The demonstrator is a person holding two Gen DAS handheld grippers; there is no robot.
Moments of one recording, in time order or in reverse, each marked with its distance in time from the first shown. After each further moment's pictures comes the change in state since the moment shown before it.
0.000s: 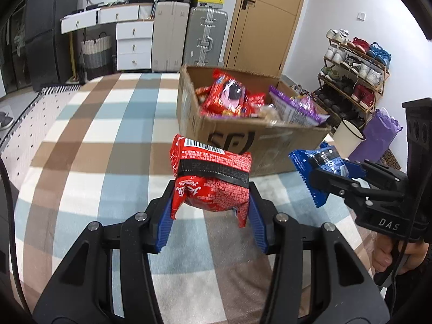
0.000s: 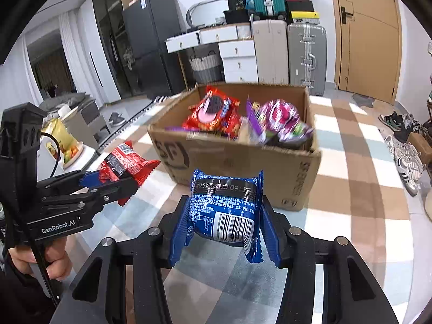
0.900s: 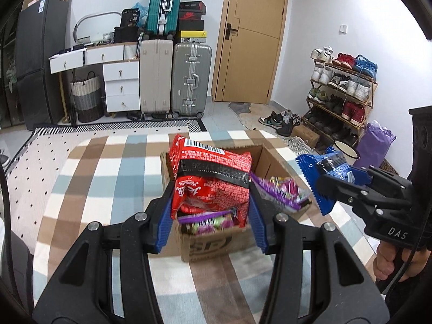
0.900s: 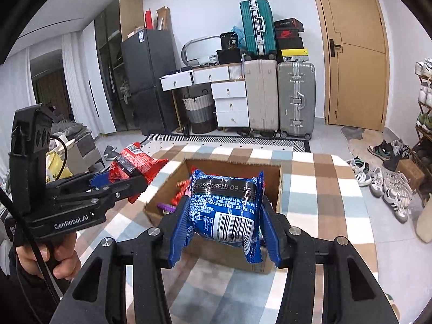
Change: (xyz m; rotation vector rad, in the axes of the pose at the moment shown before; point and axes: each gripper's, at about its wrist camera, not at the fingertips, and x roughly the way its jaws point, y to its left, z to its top) left arm -0.029 -0.036 0.099 0.086 -0.167 -0.031; right arm -0.055 -0.016 0.083 -0.003 -0.196 -0.038
